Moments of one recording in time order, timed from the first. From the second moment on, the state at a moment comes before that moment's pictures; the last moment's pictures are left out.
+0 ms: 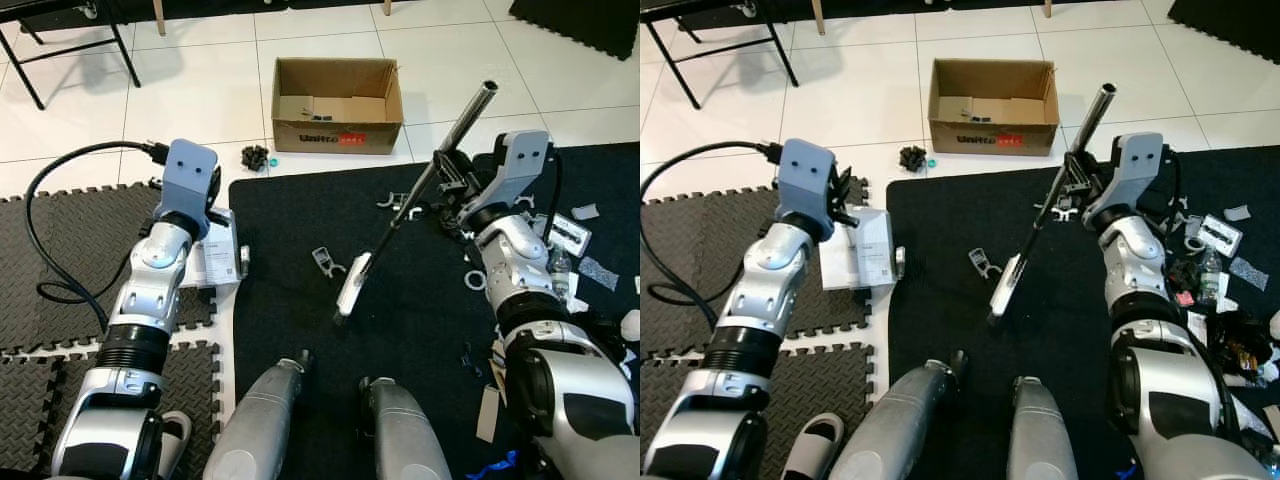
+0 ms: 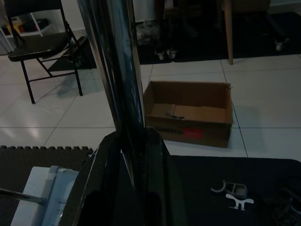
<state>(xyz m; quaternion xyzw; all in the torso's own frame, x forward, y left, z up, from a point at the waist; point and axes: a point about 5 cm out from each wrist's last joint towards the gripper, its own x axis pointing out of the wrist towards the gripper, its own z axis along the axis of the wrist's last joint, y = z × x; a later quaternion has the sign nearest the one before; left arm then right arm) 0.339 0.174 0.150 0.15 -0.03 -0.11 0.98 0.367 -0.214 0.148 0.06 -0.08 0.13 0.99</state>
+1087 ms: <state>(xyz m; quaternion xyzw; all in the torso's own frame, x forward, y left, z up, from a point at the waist) 0.334 0.163 0.149 0.11 -0.02 -0.14 0.98 0.371 -0.188 0.144 0.07 -0.07 0.16 0.98</state>
